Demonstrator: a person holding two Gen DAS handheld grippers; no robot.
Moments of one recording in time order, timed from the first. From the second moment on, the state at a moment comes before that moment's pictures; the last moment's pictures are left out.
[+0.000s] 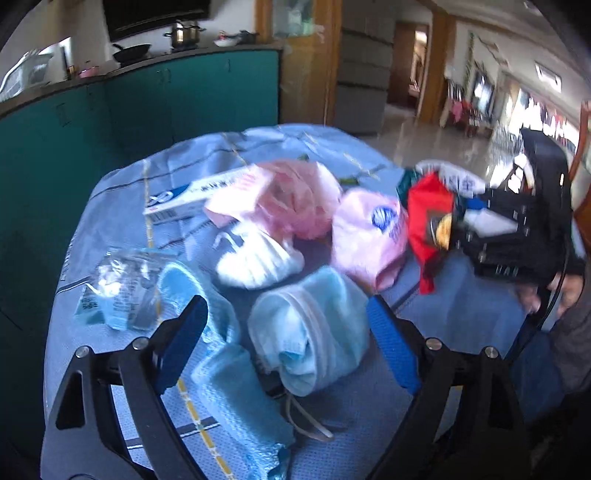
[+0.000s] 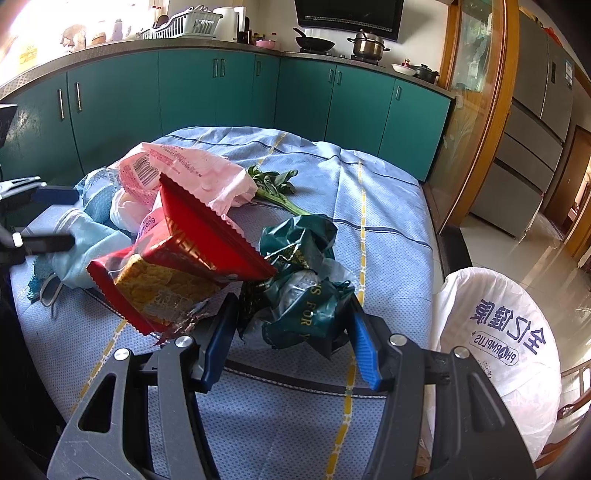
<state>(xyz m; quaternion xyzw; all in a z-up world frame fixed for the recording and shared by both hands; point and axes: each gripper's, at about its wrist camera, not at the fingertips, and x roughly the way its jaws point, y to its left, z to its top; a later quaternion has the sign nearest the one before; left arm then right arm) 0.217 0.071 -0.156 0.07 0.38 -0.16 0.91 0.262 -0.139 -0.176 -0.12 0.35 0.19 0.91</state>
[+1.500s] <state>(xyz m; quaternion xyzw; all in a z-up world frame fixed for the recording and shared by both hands) 0.214 0.082 -0.133 0.03 0.31 -0.14 0.94 0.259 -0.140 -0.175 -0.12 0.34 0.19 0.91</state>
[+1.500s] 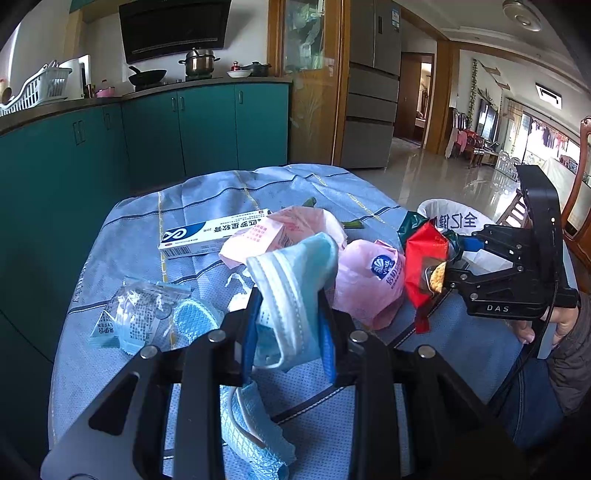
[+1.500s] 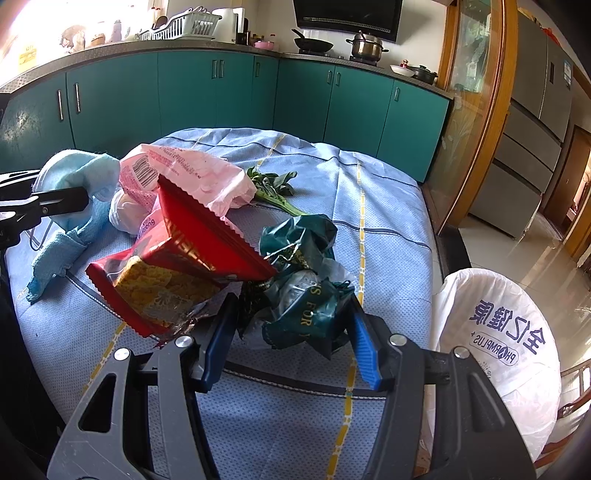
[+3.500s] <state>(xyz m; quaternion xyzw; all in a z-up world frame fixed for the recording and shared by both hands) 0.321 -0.225 -0.141 0.01 0.36 -0.33 0.87 0.256 -0.345 -0.182 0.04 0.40 -0.12 0.91</state>
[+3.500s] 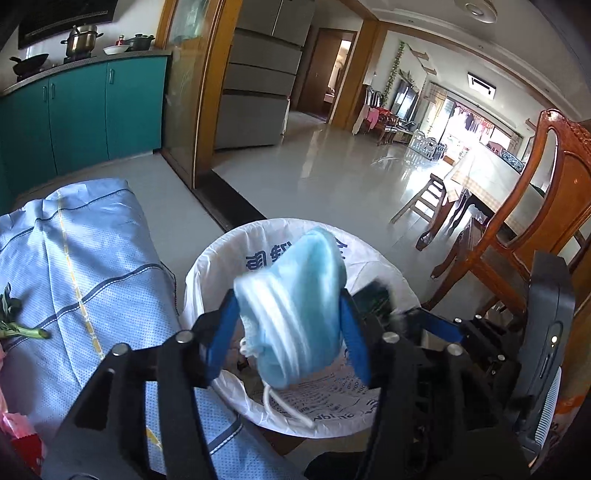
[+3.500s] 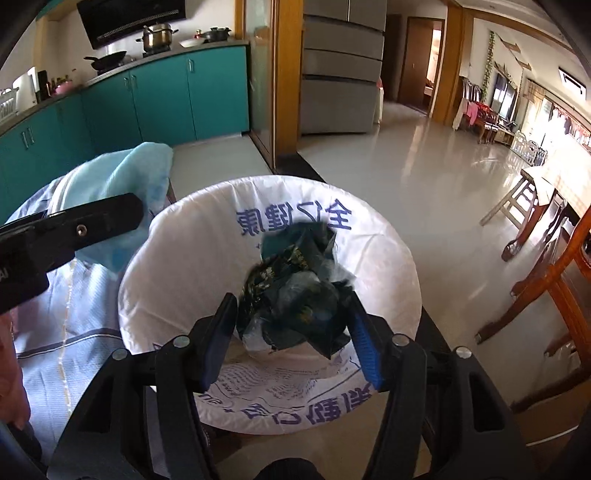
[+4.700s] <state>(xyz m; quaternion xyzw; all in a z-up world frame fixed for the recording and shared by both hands) 0.265 0.117 -0.093 0.03 0.30 0.04 0.95 0.255 -0.154 -0.142 -0.04 0.33 0.23 0.91</state>
